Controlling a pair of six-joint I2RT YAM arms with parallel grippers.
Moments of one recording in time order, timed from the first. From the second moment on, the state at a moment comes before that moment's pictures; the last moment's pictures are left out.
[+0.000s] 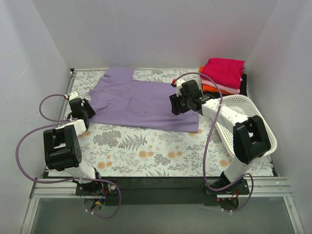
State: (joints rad) left arm 0.23 1.58 0.70 0.33 -0.07 -0.31; right arm 0.52 1.68 1.21 -0.34 -0.14 0.03
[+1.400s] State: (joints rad) left arm 0.26 1.78 0.90 0.26 -0.13 -0.30; right arm 0.51 1.67 1.00 -0.34 -0.01 0.10
